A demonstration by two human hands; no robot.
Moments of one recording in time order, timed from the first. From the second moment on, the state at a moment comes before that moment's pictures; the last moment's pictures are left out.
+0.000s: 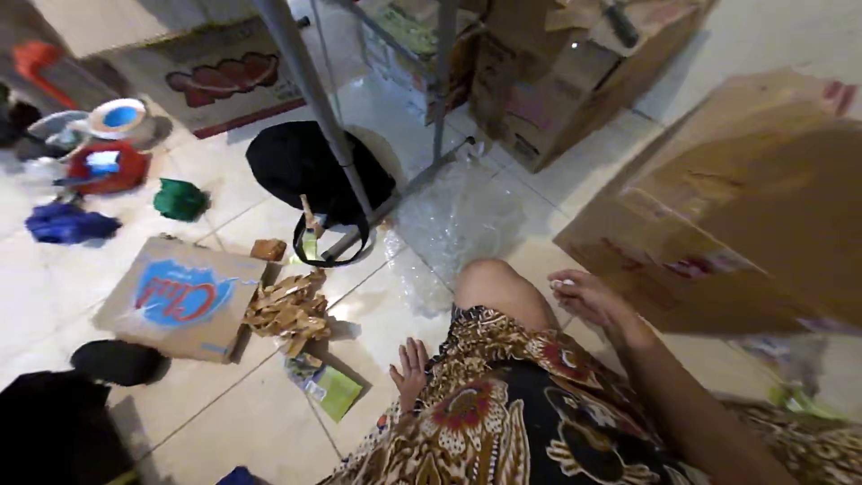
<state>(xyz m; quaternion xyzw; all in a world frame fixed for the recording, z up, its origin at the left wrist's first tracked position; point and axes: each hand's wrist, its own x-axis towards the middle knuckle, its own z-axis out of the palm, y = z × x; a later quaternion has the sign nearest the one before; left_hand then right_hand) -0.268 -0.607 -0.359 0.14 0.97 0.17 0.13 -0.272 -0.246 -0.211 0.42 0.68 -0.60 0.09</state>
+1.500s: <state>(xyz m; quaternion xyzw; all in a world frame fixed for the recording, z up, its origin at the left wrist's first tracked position) -0.459 -0.505 -0.324 -0.02 0.87 0.48 0.09 -0.452 -0.215 -0.248 0.12 0.91 -0.30 0.26</state>
